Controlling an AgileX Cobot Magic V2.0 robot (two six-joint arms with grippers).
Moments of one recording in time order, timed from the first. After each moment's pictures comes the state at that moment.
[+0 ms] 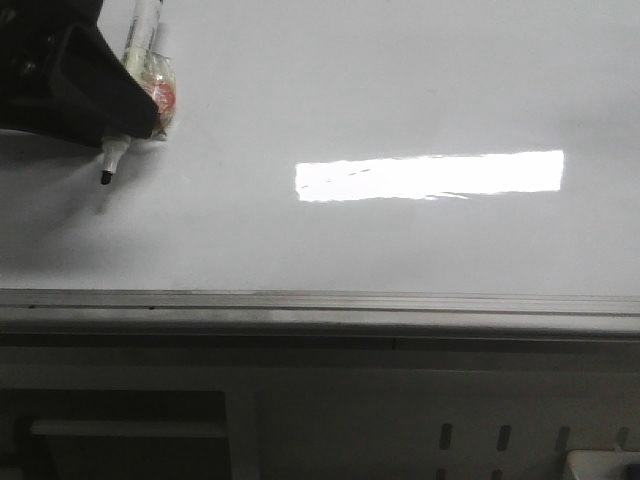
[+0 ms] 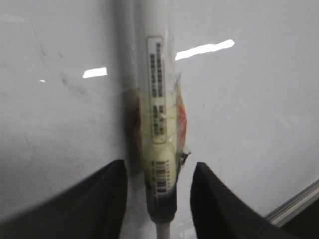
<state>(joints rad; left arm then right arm) -0.42 1.23 -0.74 -0.84 0.38 0.64 0.19 0.44 -0.48 0.13 0.40 0.12</state>
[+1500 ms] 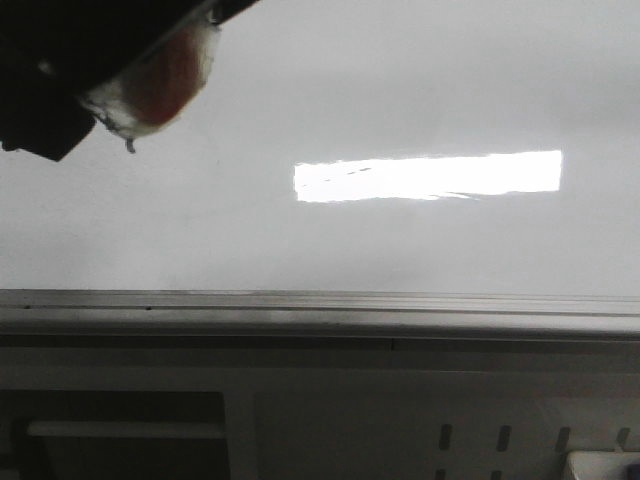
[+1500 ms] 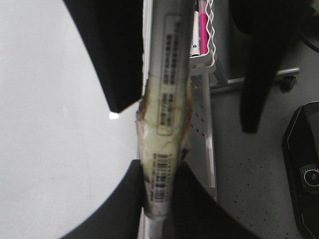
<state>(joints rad) -0.79 0.94 -0.78 -0.41 0.71 1.19 1.13 1.16 -0.94 0.08 0.44 -0.32</state>
